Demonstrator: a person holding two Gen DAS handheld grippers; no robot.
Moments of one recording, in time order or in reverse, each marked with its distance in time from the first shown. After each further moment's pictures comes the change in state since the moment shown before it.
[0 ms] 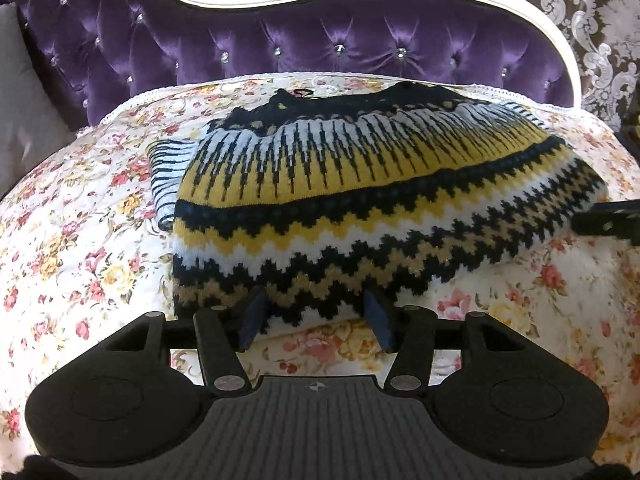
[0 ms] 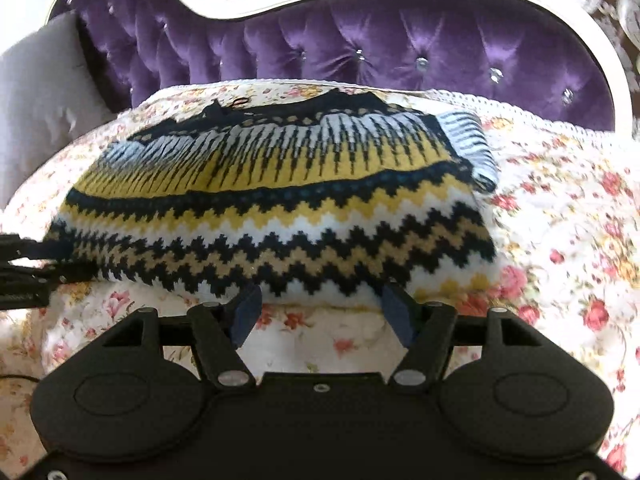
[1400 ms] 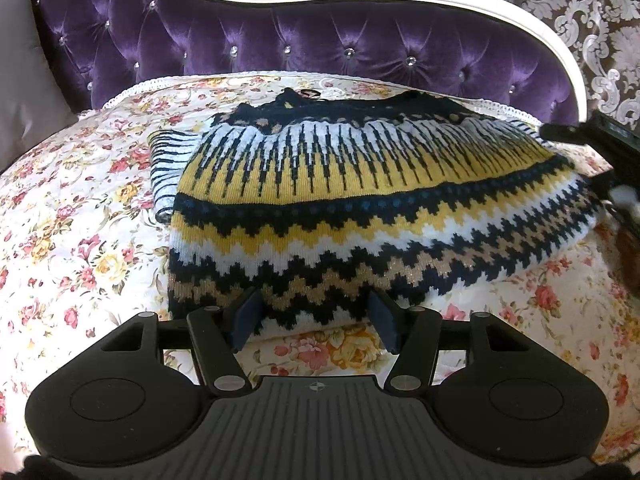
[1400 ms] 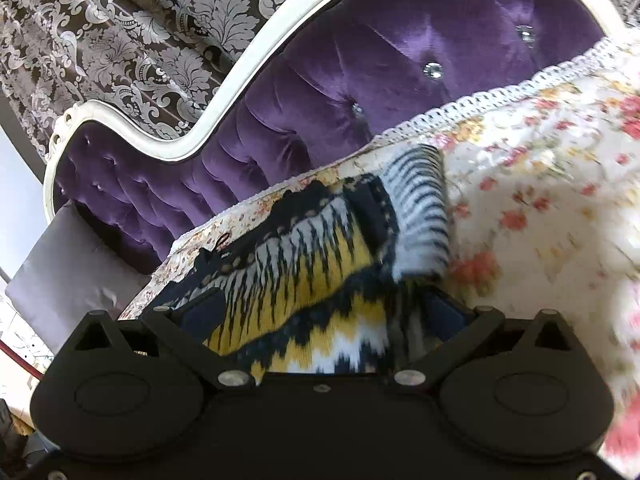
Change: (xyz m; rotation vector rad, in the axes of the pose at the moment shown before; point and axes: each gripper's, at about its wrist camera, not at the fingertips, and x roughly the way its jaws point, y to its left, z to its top) left arm 0.000 0.003 0.002 -0.070 0.000 -0.028; right arm 0.057 -0.110 0.045 0.383 -0.180 0.297
